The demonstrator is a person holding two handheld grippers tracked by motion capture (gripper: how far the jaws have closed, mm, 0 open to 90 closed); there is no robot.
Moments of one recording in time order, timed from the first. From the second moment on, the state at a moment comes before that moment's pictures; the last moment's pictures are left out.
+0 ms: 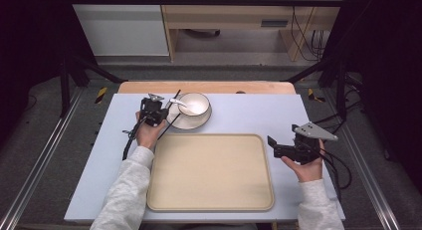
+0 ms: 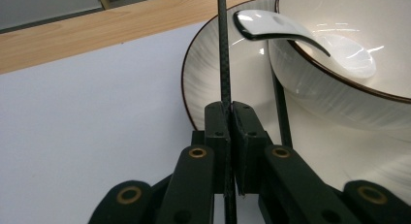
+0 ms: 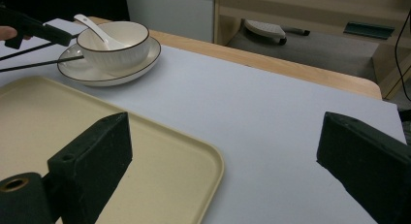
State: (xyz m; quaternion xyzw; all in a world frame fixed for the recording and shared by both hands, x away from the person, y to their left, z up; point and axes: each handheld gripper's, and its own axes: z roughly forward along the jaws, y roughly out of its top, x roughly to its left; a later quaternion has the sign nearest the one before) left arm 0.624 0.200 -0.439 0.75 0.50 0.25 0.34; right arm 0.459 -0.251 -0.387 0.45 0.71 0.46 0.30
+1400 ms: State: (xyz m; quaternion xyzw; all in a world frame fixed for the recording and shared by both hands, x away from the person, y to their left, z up) left arm 0.451 0.234 -0.407 0.66 0.58 0.29 0.38; right arm 0.452 -0.254 -0.383 0.45 0.70 0.48 0.29
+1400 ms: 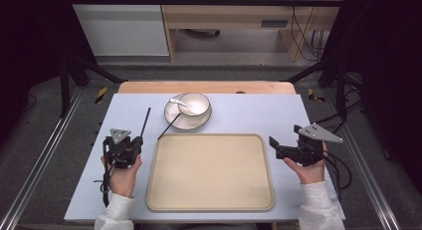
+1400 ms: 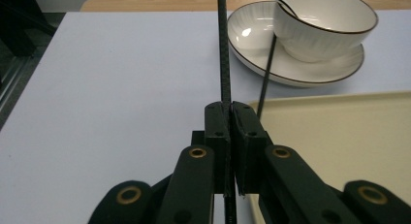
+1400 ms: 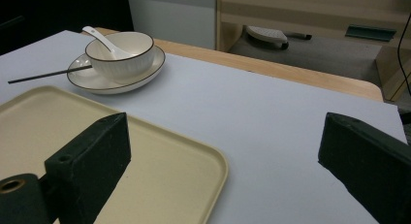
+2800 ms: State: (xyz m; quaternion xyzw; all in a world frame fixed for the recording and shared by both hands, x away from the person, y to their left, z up) left arm 0.411 0.172 -0.478 0.67 0.60 0.24 0.35; right arm 0.452 -0.247 -0.387 0.44 0.71 0.47 0.29
